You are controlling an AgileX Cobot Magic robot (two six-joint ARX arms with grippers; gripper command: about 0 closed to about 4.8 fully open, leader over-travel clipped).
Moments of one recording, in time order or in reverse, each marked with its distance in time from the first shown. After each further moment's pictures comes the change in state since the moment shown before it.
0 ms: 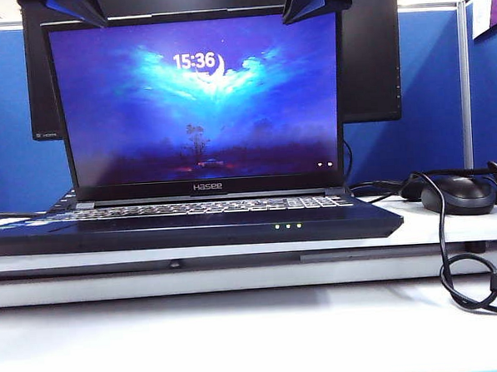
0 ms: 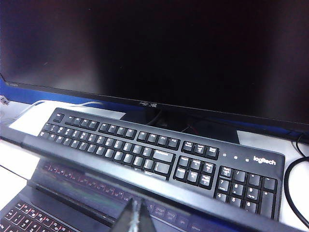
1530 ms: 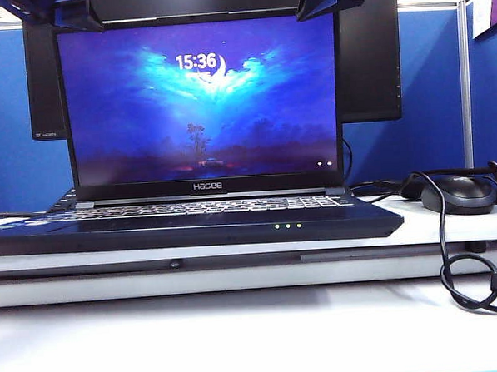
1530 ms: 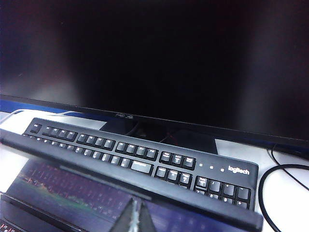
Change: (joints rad) left arm 0.137 0.124 -0.001 0.276 0.122 -0.048; right arm -0.041 0.007 0.023 0.003 0.010 -0.031
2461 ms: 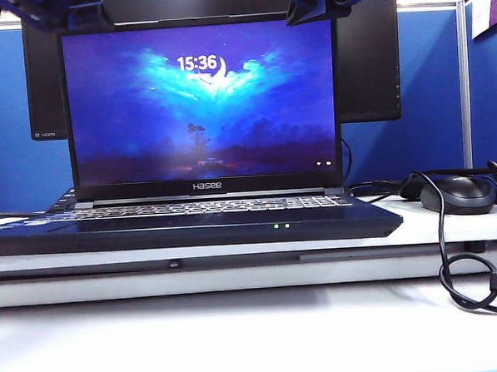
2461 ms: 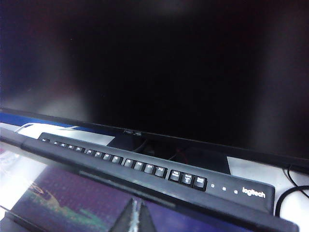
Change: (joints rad) left arm 0.000 0.058 0.002 0.135 0.027 0.044; right arm -0.018 0.063 0.002 0.127 -0.051 0.000
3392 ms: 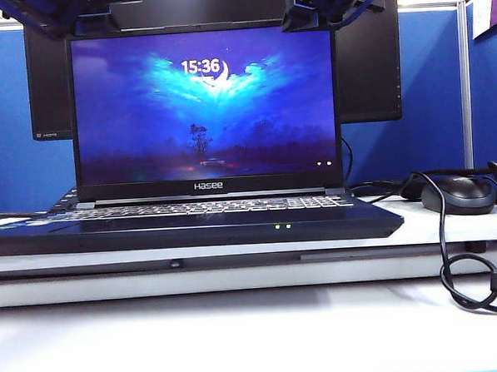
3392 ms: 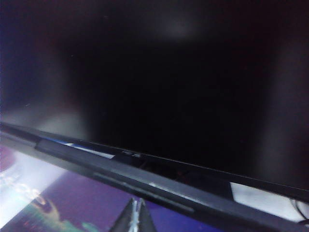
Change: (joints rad) left arm 0.000 0.048 0.004 0.057 0.000 0.049; right arm -0.029 0.077 0.000 0.156 -0.054 -0.041
